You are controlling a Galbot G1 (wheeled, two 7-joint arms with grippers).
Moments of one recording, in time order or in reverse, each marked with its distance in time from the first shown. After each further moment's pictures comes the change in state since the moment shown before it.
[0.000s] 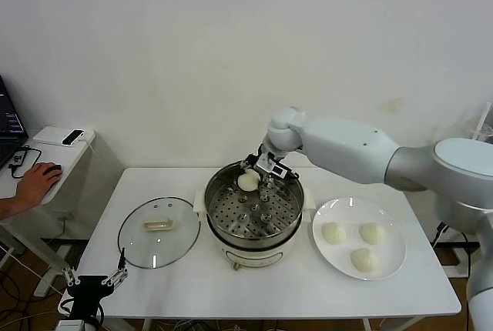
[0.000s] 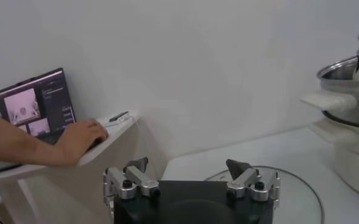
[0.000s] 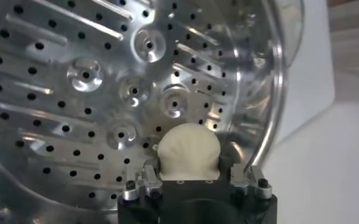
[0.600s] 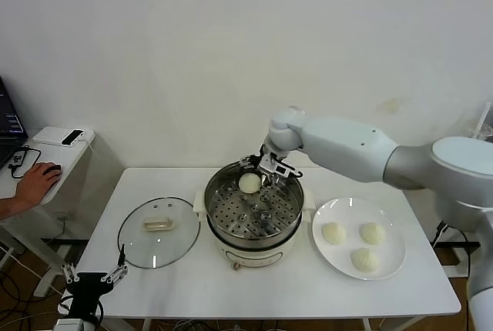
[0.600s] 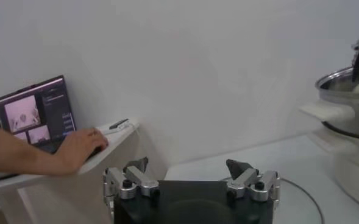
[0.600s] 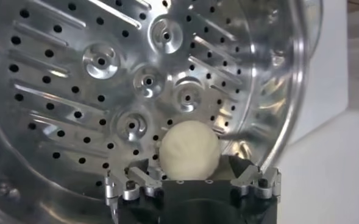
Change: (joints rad) left arm 0.004 0.003 -0.002 -0.029 -0.003 0.002 0.001; right arm 0.118 -0.089 -0.027 0.146 0.187 -0.170 -0.068
